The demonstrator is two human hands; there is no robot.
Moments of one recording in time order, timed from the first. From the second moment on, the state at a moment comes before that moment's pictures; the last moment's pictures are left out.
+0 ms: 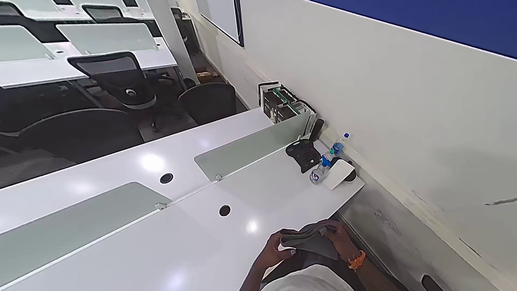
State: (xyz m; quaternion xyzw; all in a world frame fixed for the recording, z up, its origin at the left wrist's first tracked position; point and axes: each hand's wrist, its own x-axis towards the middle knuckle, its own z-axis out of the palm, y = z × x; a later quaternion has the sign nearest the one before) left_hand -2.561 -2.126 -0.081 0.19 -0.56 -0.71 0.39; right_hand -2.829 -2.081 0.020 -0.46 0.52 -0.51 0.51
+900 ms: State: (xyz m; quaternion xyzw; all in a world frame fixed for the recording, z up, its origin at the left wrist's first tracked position) left_hand -2.613 -2.004 -0.078 0.85 -0.20 -0.36 0.33; right_hand -3.018 -2.413 -0.171 -0.58 0.54 -0.48 0.37
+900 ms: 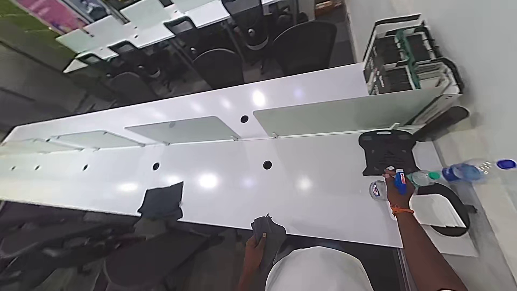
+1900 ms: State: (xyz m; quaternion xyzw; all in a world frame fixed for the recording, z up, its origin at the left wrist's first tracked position) left_hand -2.554 -1.858 -0.134 0.88 -0.06 -0.31 0.35; right_hand -2.945 -2.178 -0.140 -0.87 0.36 -0.05 0.33
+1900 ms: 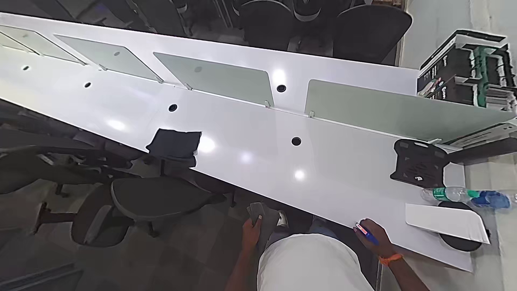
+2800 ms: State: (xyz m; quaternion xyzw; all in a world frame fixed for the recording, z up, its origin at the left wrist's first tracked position) left_hand -2.544 -1.696 -0.129 0.88 0.05 -0.26 0.39; right_hand -2.655 -2.114 -0.141 -0.77 0.23 -0.15 0.58
